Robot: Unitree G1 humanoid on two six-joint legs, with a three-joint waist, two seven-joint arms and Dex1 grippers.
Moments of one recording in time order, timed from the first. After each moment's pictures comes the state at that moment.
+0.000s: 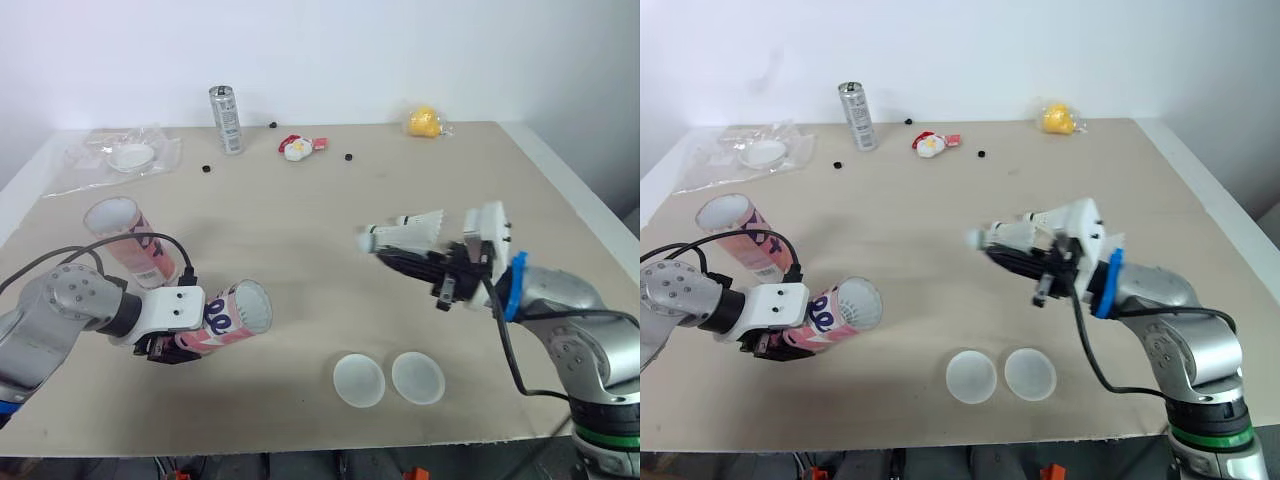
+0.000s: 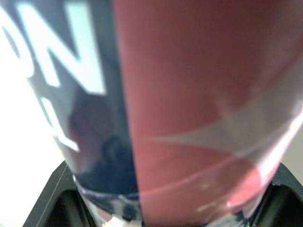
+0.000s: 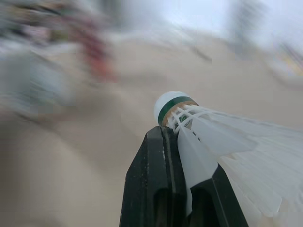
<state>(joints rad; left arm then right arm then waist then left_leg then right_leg) -0.25 1.15 -0.14 -0.38 -0.12 0.46 -1.28 -0.38 -0.67 -0.03 -0.52 0.69 0.62 0.88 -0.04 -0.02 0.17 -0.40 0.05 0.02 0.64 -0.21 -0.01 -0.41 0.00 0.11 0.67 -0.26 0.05</state>
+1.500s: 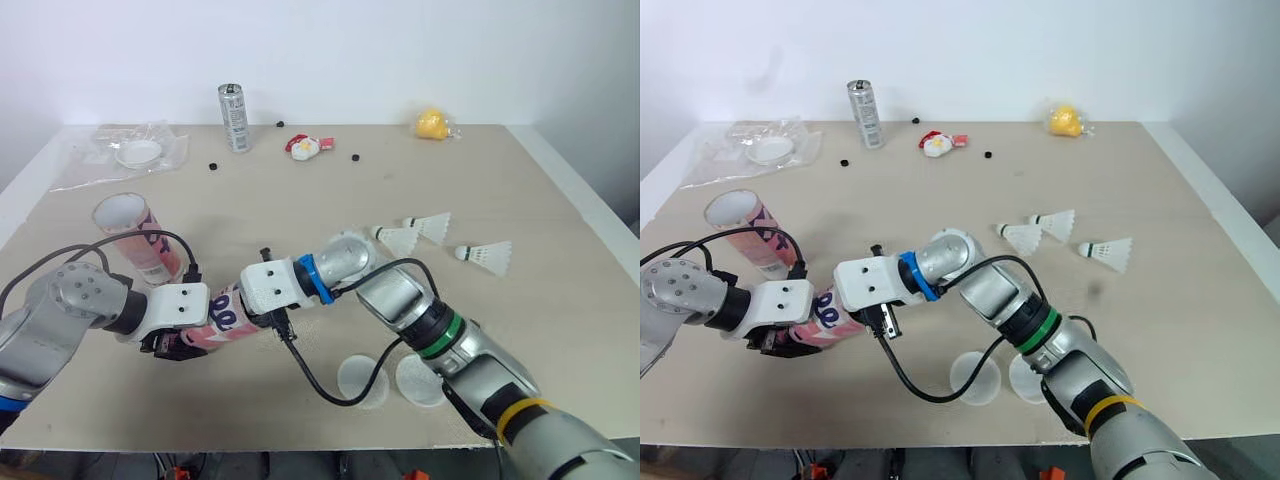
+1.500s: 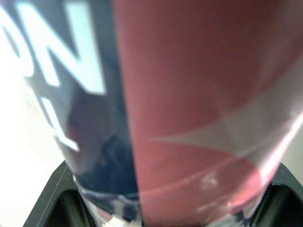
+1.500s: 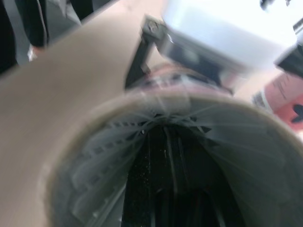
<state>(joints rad) -0.26 1.12 -0.15 -0.38 -0.11 0.49 -1.28 -0.92 -0.22 0.65 0.13 0.03 0.09 1.15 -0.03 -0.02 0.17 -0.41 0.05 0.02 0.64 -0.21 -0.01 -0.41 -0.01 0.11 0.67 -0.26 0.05</state>
